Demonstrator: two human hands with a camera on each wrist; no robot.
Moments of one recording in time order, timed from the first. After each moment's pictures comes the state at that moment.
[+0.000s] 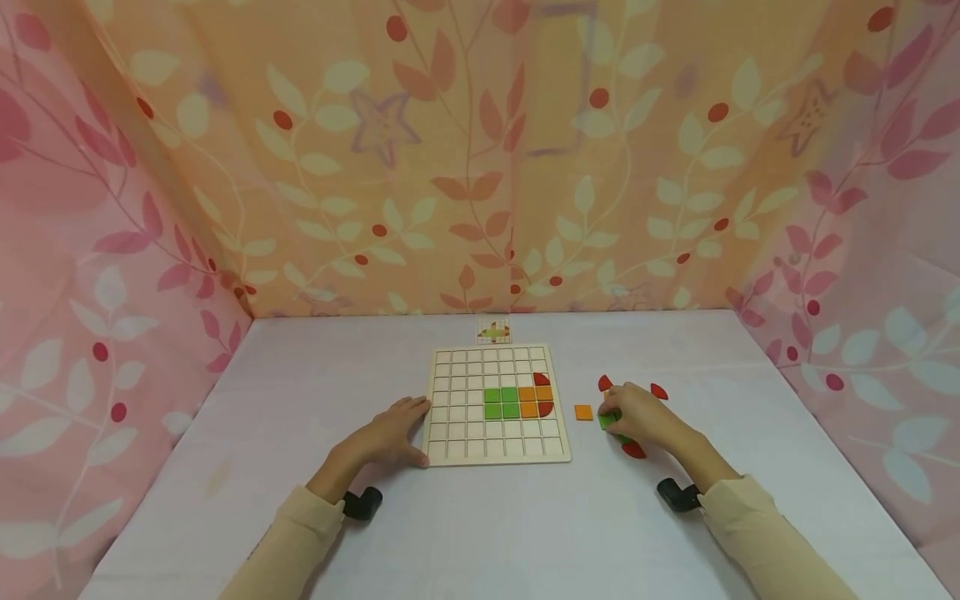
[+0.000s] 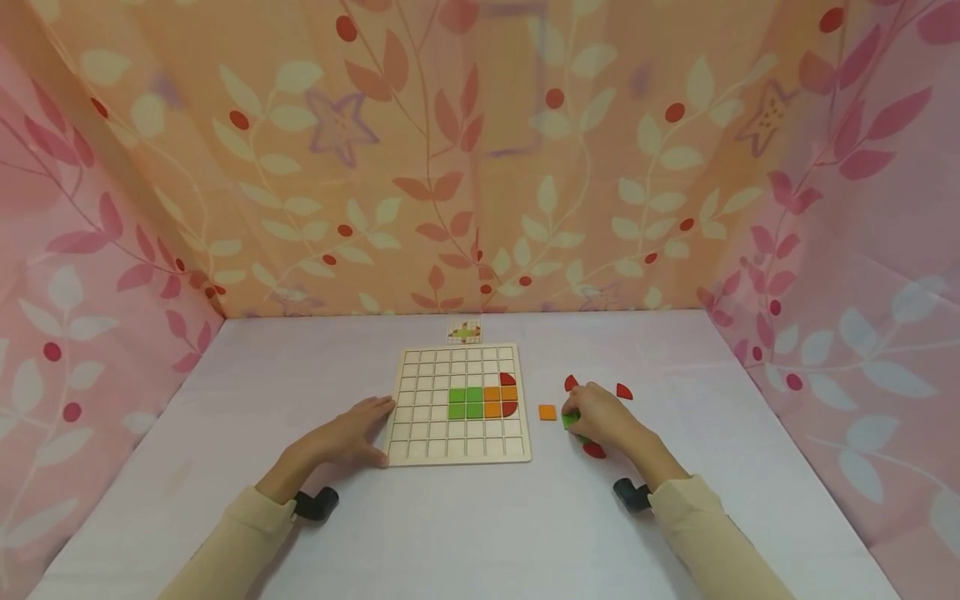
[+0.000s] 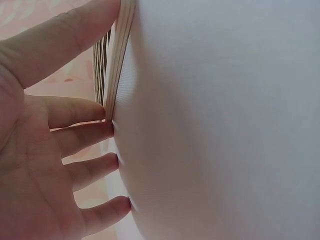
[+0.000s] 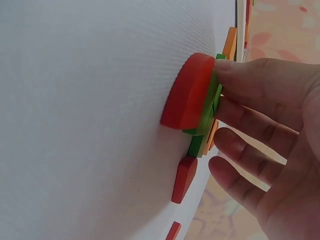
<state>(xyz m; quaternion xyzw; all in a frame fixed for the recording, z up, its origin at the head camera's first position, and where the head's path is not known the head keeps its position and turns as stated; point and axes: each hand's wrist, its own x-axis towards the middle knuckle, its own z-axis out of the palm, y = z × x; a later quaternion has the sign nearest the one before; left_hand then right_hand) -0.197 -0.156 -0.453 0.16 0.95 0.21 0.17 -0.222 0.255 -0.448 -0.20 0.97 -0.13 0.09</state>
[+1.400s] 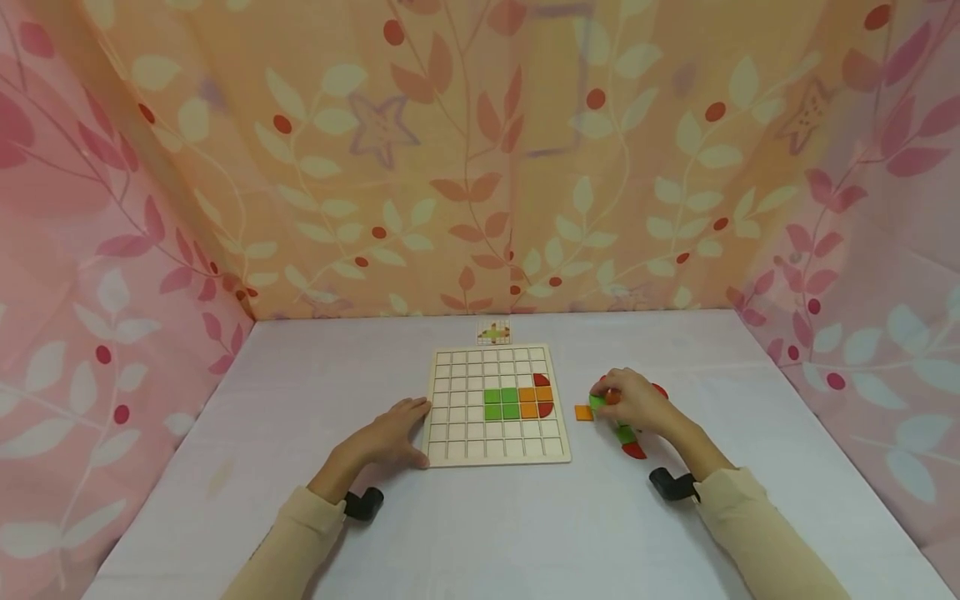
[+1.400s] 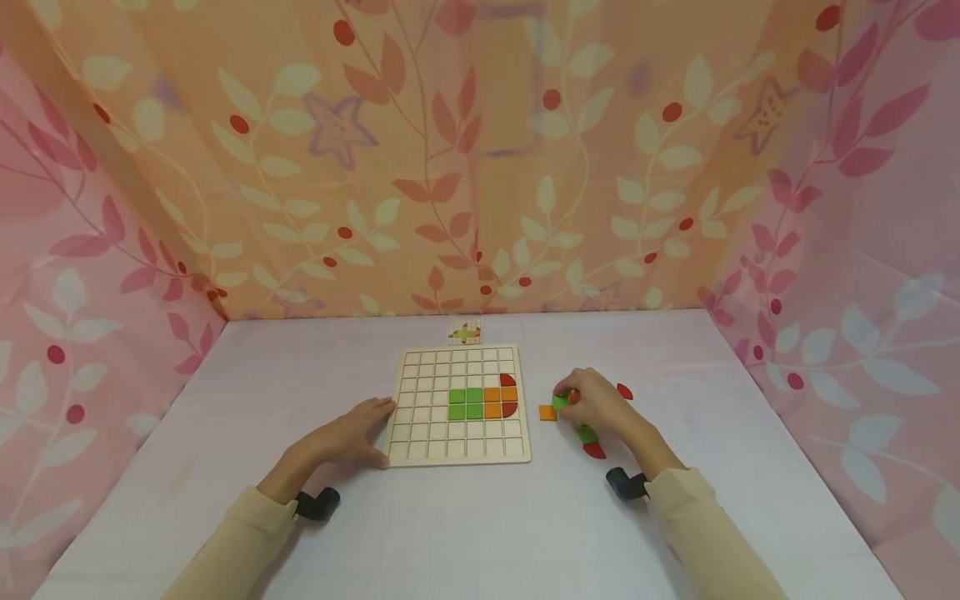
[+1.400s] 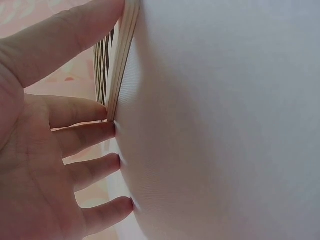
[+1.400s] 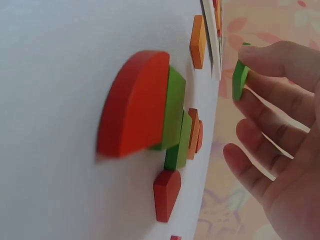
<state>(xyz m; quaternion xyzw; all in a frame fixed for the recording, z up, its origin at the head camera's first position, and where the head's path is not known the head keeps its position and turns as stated) -0.198 -0.155 -0.452 0.15 0.95 0.21 0.18 -0.238 0.259 -0.445 -0.20 0.94 -0.26 0.04</state>
